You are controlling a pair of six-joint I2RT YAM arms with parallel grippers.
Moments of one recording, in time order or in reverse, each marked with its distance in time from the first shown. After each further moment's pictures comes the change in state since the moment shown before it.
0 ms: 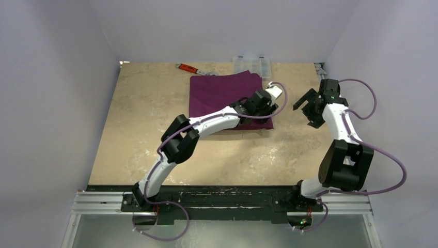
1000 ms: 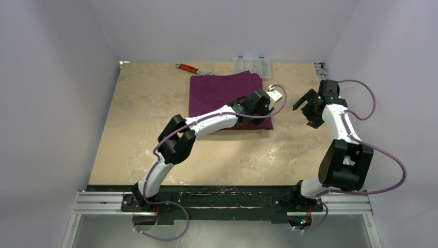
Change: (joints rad) left arm 0.002 -0.047 -0.014 -0.132 0.115 0.017; right arm 0.000 0.000 -0.017 0.028 -0.008 0.009
